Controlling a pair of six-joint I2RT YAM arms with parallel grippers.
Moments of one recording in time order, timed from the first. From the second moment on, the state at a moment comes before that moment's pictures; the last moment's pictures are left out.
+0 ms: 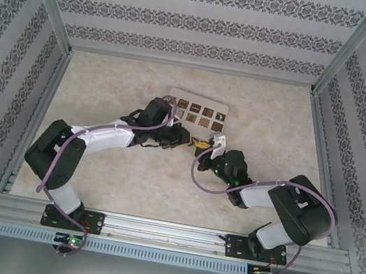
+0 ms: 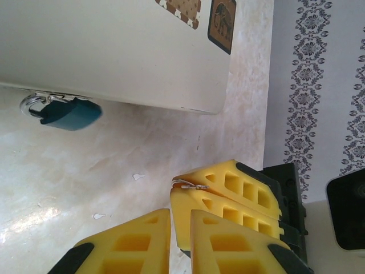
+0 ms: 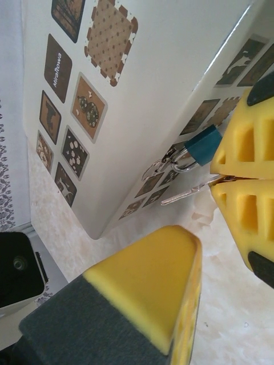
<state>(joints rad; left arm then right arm) -0.57 1.65 0.99 -0.03 0.55 -0.97 0.59 1.52 0.30 0.96 -0.19 0.27</state>
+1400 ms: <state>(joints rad) -0.56 1.56 0.72 0.14 0.19 -0.63 0.29 1.71 0.75 0.52 -0.57 0.55</state>
